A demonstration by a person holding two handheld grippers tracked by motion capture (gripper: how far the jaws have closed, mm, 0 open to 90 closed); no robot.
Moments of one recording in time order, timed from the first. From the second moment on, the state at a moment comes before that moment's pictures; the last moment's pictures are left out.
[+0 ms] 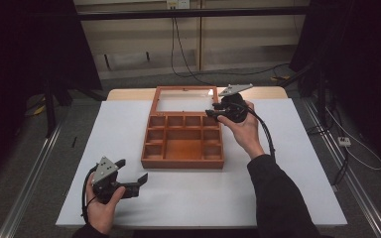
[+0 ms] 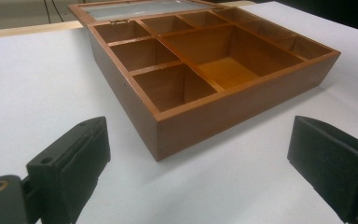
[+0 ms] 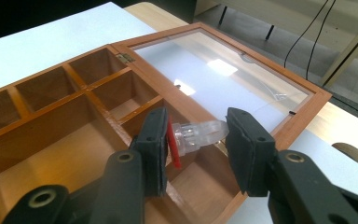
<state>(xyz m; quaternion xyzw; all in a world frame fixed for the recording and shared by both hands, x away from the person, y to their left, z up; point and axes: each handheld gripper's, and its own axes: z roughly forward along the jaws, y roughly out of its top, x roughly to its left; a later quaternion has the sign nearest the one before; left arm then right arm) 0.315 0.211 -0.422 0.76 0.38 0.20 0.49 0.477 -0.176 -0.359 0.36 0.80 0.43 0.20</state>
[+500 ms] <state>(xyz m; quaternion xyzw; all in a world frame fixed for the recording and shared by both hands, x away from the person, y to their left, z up) 0.315 0.211 -0.423 0.76 0.39 0.19 0.49 0.500 -0.176 -0.377 0.39 0.80 0.40 0.20</state>
